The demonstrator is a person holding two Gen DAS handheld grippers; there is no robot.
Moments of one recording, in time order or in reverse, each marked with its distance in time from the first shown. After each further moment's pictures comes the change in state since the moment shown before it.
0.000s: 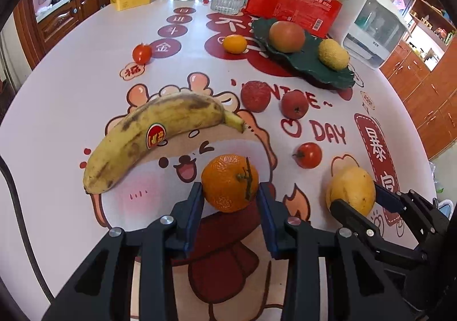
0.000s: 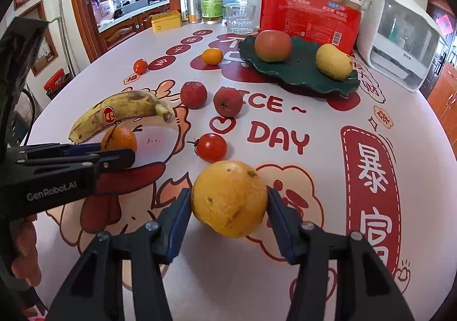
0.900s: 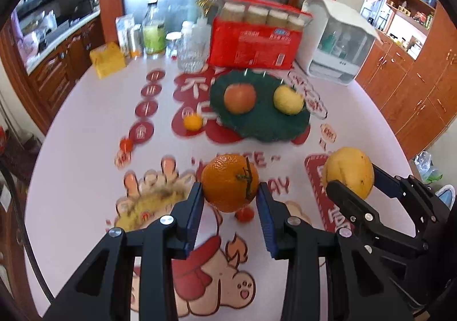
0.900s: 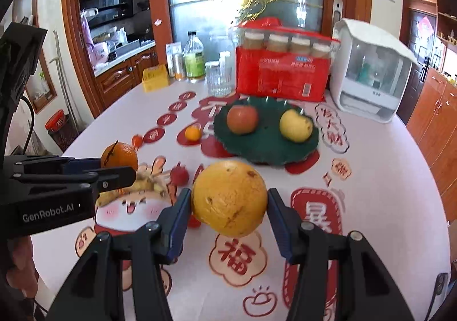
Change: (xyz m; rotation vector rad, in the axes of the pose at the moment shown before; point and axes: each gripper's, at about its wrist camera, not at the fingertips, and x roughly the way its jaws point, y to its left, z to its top) left arm -0.095 -0.078 0.089 0.137 -0.077 0.008; right arm -0.097 -0.041 0.074 0.057 -0.190 -0.024
